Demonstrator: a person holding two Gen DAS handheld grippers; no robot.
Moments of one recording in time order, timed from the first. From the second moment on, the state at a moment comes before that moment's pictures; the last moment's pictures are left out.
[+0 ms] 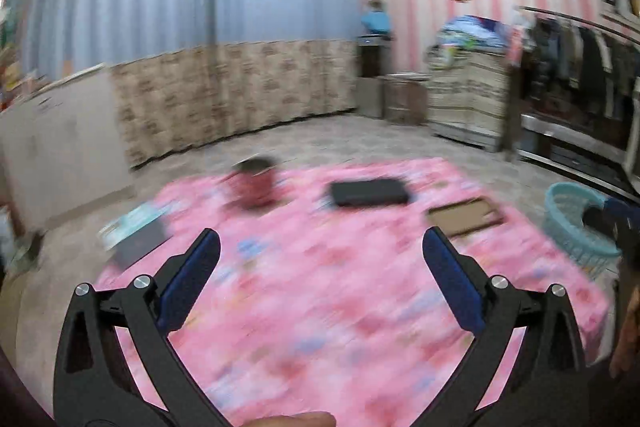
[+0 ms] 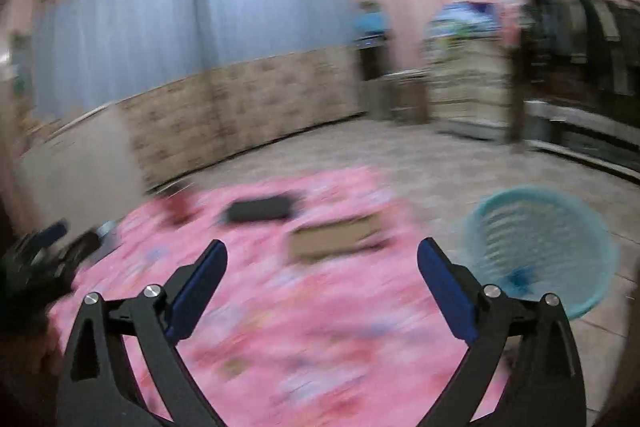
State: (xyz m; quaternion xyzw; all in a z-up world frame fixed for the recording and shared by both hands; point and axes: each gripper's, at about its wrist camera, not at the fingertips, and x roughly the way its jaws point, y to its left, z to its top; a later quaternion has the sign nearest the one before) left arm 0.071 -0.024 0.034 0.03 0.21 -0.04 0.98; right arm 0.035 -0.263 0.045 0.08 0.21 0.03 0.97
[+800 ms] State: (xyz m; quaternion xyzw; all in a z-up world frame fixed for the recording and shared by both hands) left arm 0.038 -0.010 -0.001 0.00 0.20 -0.01 0.98; right arm 0.027 -0.214 0.033 -0.02 0.20 0.03 0.98
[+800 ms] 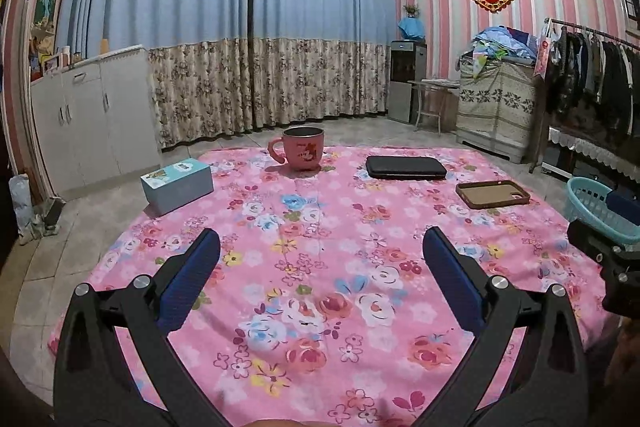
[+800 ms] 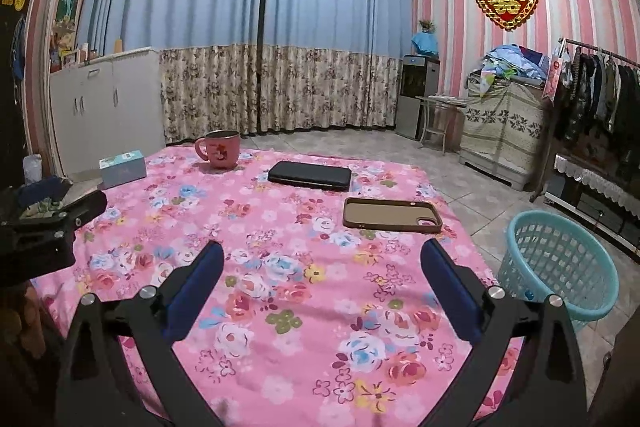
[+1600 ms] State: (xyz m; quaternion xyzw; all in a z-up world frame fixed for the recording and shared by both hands) left arm 0.039 -0.011 -0.002 0.00 0.20 -0.02 0.98; right arm 0.031 -0.213 0.030 -0.02 0.21 0.03 0.98
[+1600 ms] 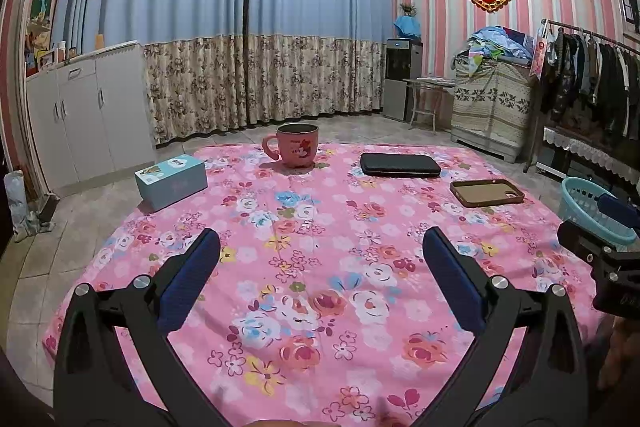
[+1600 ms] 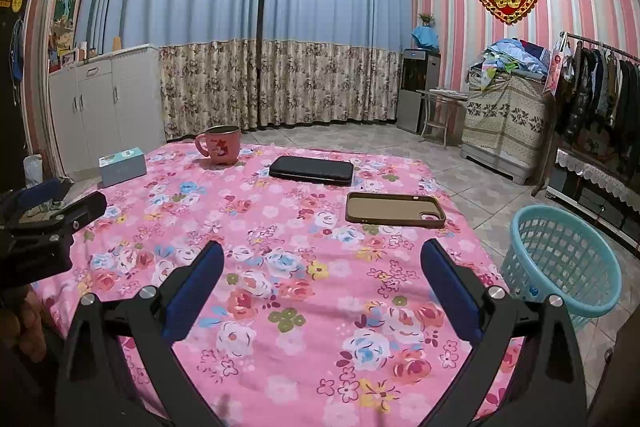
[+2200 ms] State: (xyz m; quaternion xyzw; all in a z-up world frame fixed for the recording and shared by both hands) left arm 0.038 -0.012 -0.004 0.00 0.20 -0.02 0.98; right arm 0.031 -0.212 0.030 -0.02 0.21 0.03 0.98
